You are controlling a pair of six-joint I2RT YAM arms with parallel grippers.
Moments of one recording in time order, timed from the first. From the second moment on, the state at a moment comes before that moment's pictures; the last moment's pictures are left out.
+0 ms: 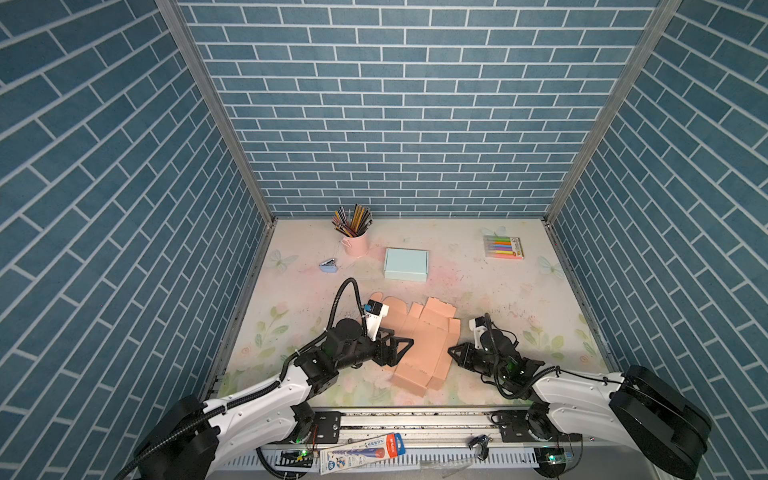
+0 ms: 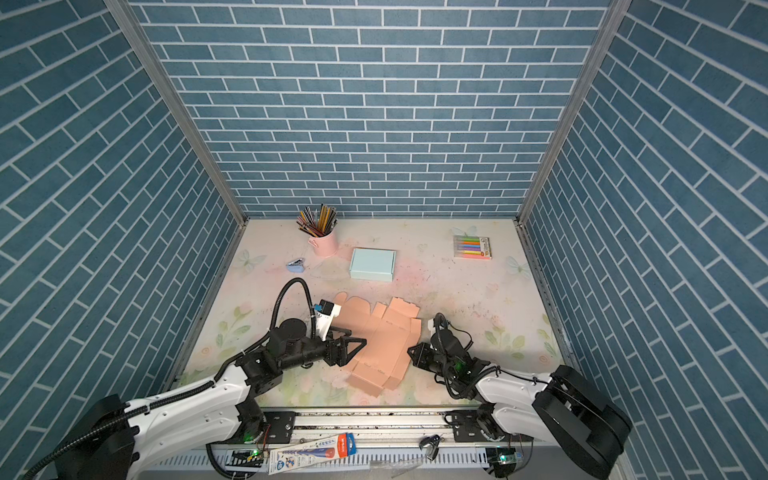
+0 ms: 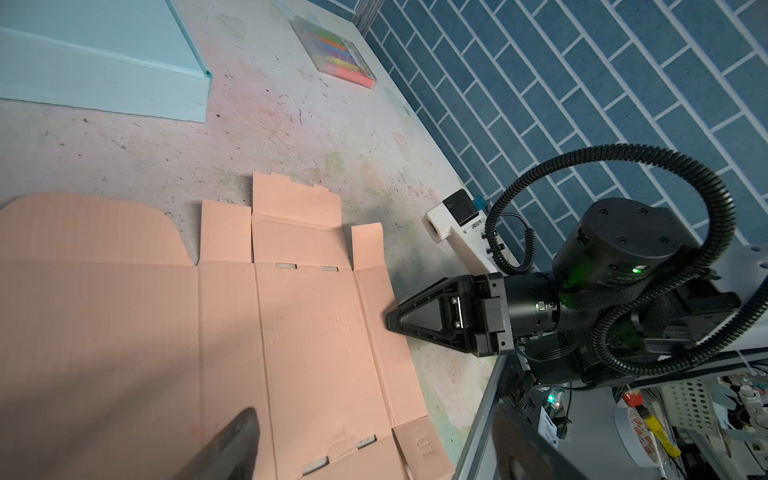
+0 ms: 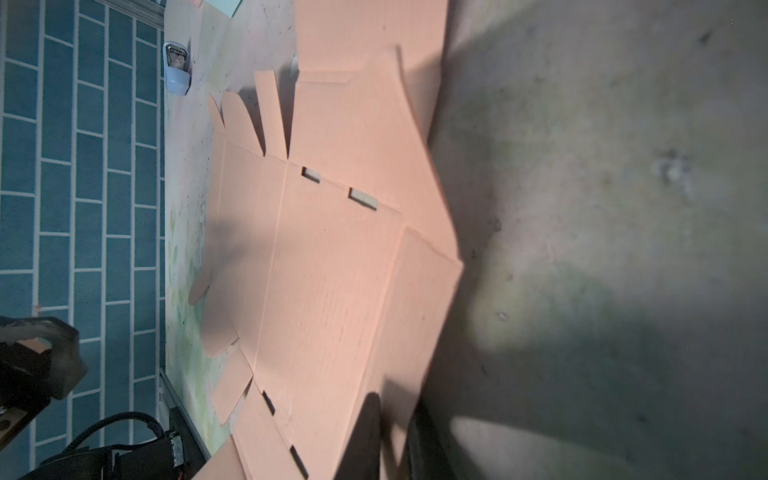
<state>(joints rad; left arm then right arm) -0.81 0.94 0.28 0.27 0.29 -0.59 0.80 1.13 0.12 0.35 -0.15 1.02</state>
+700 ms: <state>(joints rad) -0.81 0.92 0.22 0.24 0.24 -0.59 0.60 1.02 0.29 0.00 -0.23 0.79</state>
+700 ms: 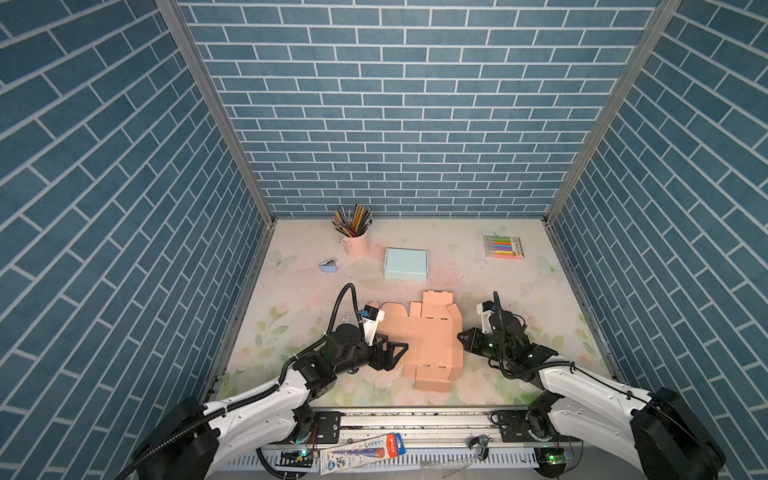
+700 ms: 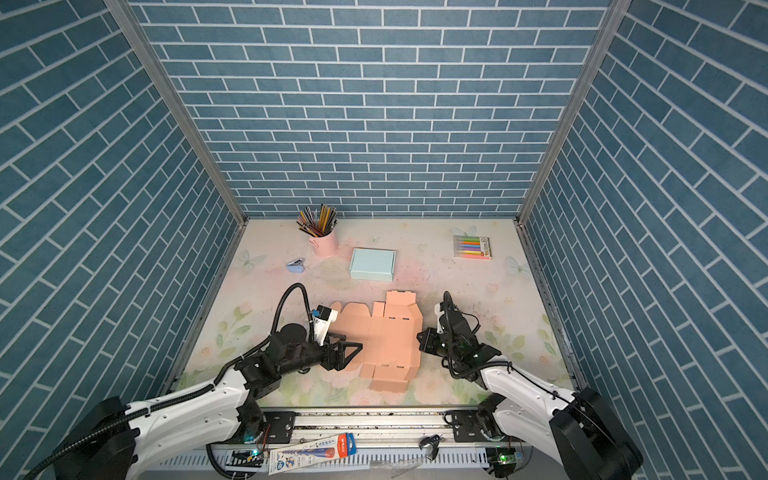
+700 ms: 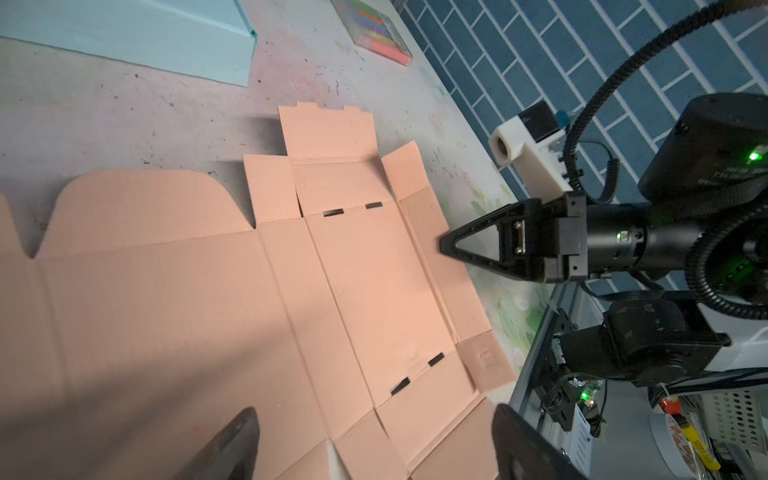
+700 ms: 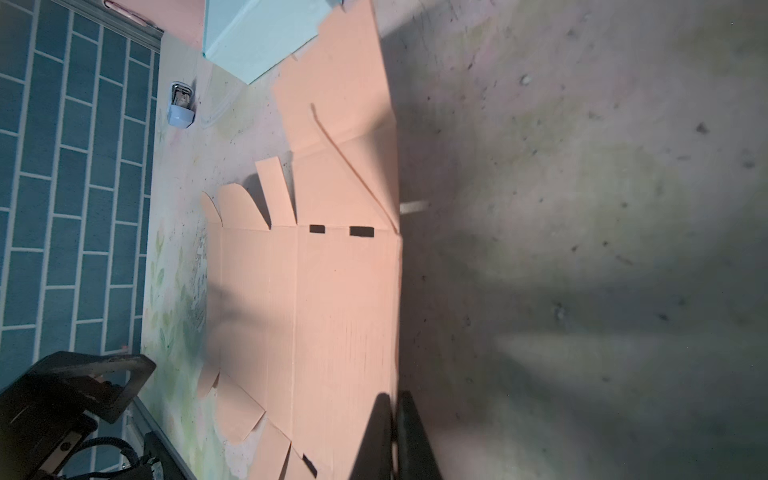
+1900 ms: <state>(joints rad) -0.81 0.89 0.22 0.18 0.21 -0.56 0.52 1.25 0.28 0.19 -0.41 0.74</state>
